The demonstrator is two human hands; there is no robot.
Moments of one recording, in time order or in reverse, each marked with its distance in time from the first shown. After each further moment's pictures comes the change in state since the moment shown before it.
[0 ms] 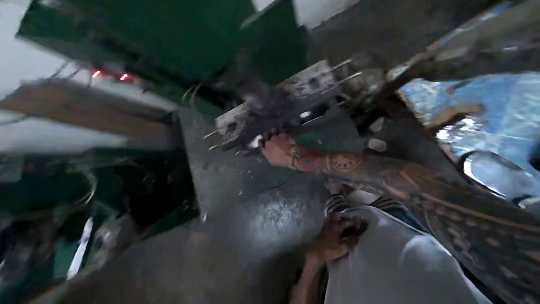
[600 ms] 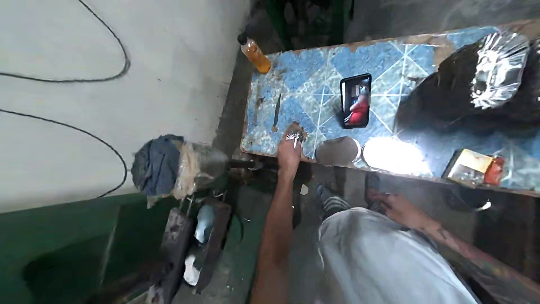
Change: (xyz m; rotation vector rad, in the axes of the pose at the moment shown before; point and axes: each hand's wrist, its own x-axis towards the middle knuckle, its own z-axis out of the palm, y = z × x) left_hand 0.348 0.272 0.098 0.993 0.154 0.124; right_hand -0.559 0.181 0.190 1.053 0.380 1.047
